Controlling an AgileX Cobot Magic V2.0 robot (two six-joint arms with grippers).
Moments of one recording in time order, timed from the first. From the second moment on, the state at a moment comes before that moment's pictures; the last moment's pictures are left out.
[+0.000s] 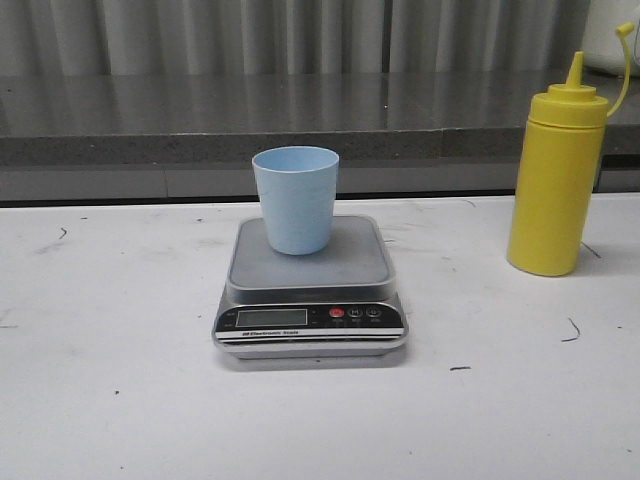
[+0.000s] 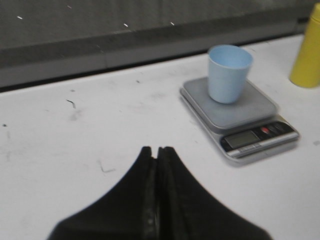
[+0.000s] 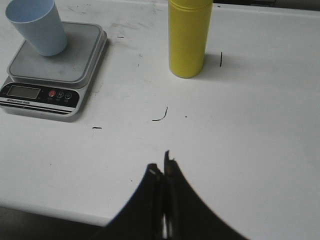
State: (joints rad) left arm -0.29 0.19 -0.33 -0.04 0.47 0.04; right arm 0.39 0.43 -0.67 -0.17 0.94 0.29
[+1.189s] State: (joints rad) left arm 0.00 0.00 0.01 -0.05 0.05 0.04; right arm 0.39 0.43 -0.68 -0.17 0.94 0.29
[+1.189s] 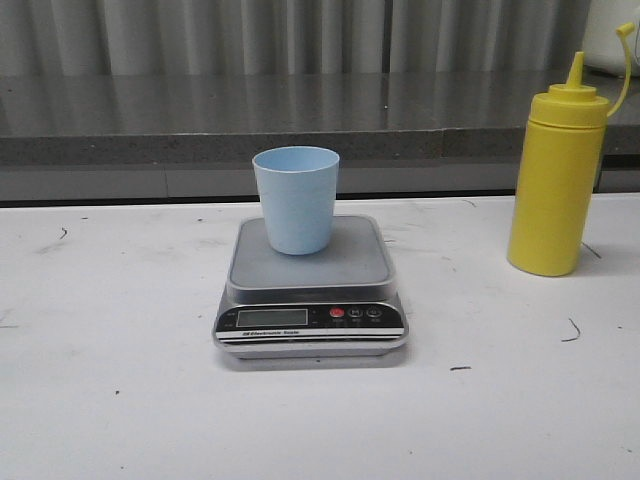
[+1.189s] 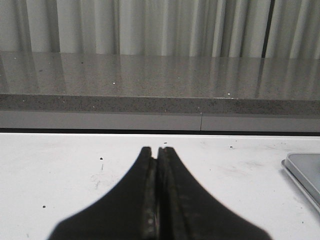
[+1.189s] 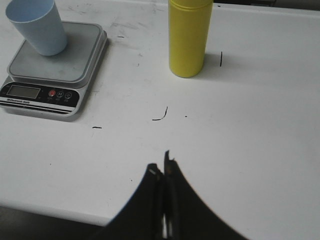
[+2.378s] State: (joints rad) left arm 0.00 0.00 0.01 -0.05 0.05 0.04; right arm 0.04 -0.01 0.03 -0.07 0.16 0.14
